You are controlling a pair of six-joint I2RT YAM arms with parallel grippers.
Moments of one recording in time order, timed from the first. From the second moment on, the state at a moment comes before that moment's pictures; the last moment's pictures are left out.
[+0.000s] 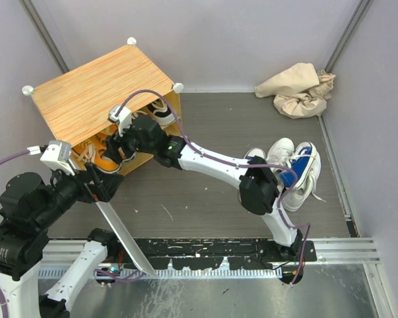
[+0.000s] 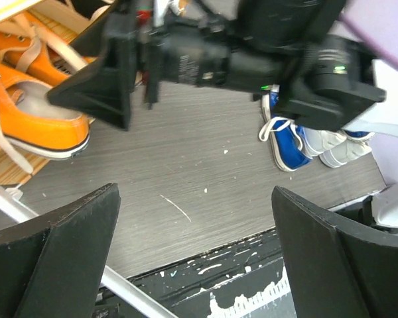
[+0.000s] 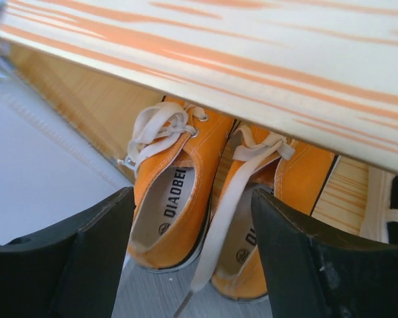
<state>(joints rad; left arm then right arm) -0.25 0.58 1.40 -1.13 0.20 -0.36 1.06 2.17 1.99 -0.02 -0.15 0.14</state>
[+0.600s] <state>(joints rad) -0.25 0.61 1.38 -1.20 0.01 -0.44 1.05 1.91 1.73 0.08 -0.15 0.12</state>
